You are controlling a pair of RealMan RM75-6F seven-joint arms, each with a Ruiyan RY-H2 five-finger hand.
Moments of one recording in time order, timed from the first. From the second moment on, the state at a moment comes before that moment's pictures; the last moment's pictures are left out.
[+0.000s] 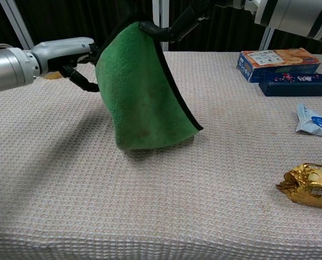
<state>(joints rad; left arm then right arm) -0.86 -1.55 -0.08 -1.14 1.47 0.90 -0.61 1.00 -1.38 0.13 -1.53 -1.65 1.08 0.30</state>
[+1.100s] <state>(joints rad) -0.63 -1.60 -0.27 -1.07 1.26 1.35 -0.34 1.03 -1.46 0.25 -1.18 -1.54 1.15 0.16</state>
